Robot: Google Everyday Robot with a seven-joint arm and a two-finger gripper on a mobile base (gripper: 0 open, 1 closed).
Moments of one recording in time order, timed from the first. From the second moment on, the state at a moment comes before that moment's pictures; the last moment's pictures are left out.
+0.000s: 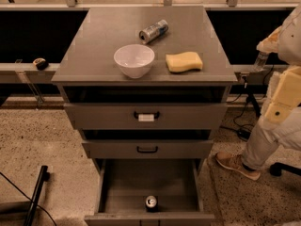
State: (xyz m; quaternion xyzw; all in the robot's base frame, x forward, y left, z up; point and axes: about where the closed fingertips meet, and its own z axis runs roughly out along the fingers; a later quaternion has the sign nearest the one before) arm 0.438 -0.217 0.976 -0.60 0.78 -0.03 0.16
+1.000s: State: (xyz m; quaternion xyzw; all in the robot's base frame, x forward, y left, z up) arm 0.426 -0.187 0.893 -0.62 0.75 0.05 0.25
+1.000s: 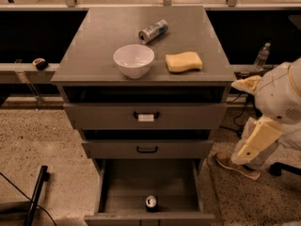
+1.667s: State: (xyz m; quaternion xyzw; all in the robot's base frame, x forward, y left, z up) arm 0.436 -0.163 0.879 -0.62 0.72 0.07 0.30
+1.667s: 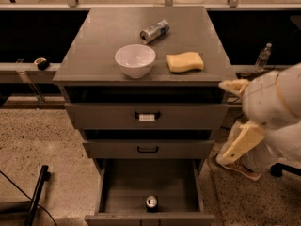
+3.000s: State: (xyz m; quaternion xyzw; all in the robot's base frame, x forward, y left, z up) arm 0.425 -0.074 0.721 -0.67 0.63 0.14 0.38
